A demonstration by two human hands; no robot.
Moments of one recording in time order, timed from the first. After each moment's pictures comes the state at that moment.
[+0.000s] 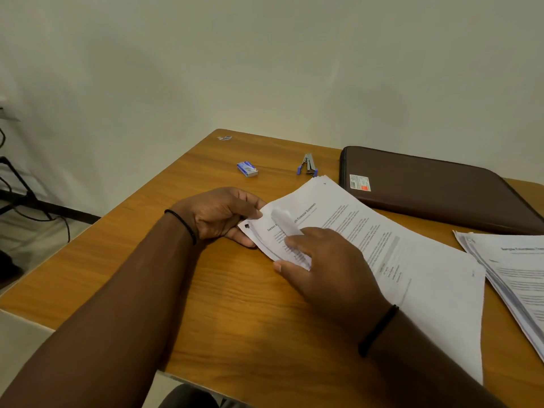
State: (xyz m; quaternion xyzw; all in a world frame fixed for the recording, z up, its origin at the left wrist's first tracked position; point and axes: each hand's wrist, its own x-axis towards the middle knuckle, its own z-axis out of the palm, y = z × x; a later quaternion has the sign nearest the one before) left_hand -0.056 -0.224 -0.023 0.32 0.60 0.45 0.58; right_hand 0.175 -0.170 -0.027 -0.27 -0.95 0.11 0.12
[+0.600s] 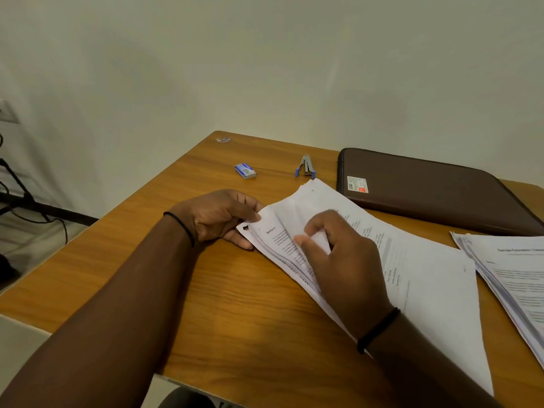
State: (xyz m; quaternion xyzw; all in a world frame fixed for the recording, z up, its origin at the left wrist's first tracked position) left_hand -0.057 -0.222 -0.021 0.33 0.62 0.43 0.57; right_hand 0.175 -0.168 -0.025 -0.35 -0.85 0.25 0.29
